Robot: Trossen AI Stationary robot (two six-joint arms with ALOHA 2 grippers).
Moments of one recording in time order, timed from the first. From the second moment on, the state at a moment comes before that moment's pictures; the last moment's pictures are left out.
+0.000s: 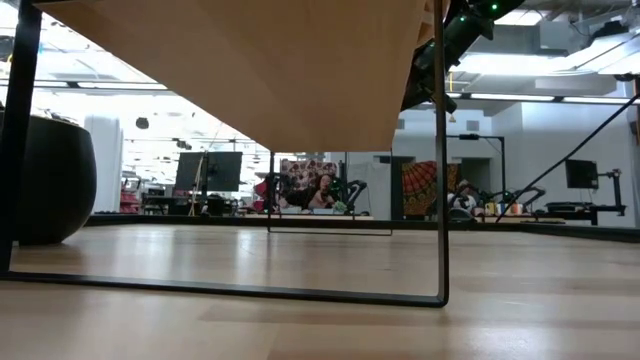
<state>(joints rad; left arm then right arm) -0.02 1.47 1.63 -1.09 -0.11 0.15 -0.61 1.43 1.25 -0.52 -0.08 0.51</state>
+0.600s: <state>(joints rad) -0.02 1.54 1.53 -0.94 -0.12 0.21 -0.61 1.43 1.25 -0.52 -0.08 0.52</state>
